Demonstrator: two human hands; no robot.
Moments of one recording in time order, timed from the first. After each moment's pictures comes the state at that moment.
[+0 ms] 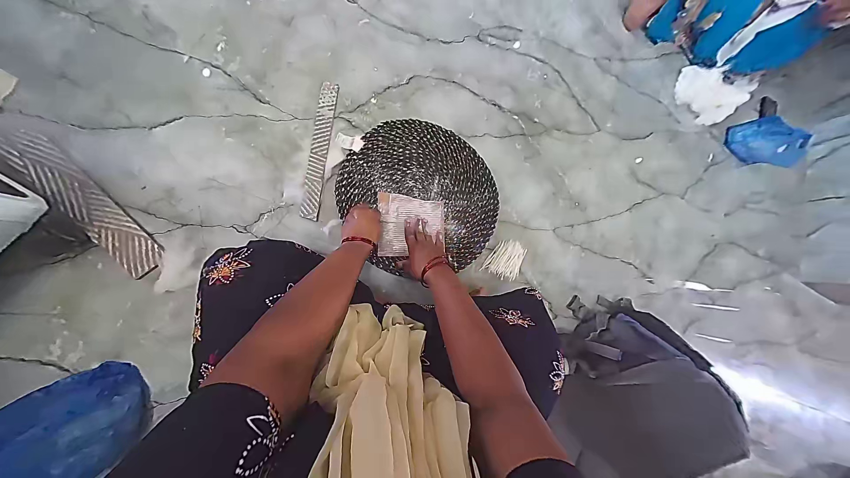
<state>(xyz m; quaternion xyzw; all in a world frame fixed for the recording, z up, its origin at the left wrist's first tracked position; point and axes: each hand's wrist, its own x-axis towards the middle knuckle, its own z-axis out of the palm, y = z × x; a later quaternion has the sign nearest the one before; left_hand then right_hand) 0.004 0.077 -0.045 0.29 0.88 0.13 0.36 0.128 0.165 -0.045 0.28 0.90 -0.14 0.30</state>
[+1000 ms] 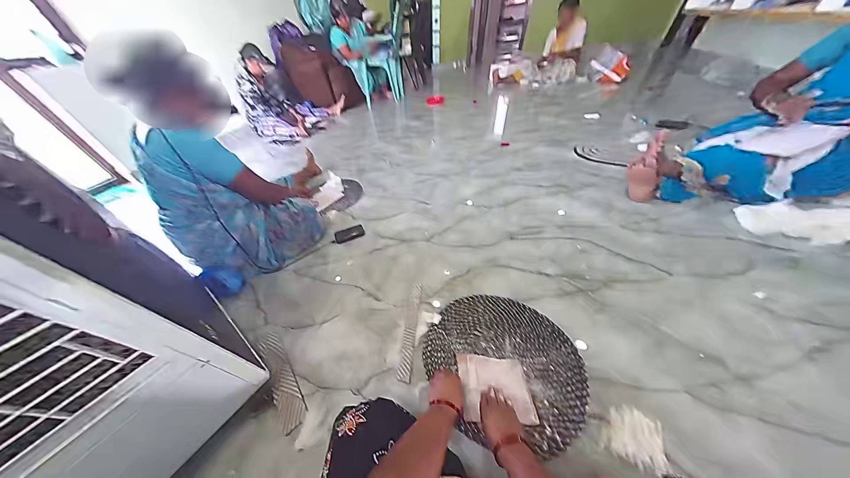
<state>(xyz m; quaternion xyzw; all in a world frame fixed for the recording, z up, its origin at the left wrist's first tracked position) 0.016 0.070 -0.013 0.25 0.89 0.08 0.38 0.117 0.130 -0.036 0.31 0.90 -0.17 0.26</state>
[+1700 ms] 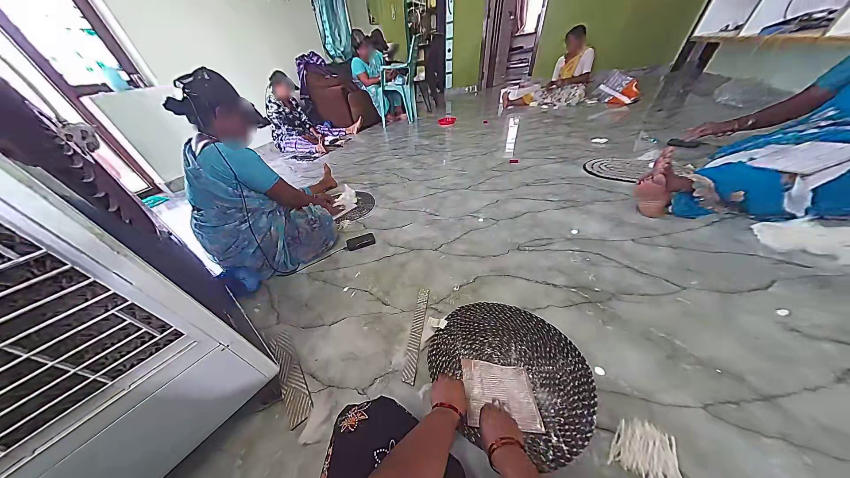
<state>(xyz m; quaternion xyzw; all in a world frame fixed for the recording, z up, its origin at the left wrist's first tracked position) 0.020 0.066 -0.016 0.30 0.88 0.03 0.36 0.115 0.108 -0.017 0.38 0.87 -0.16 0.29</state>
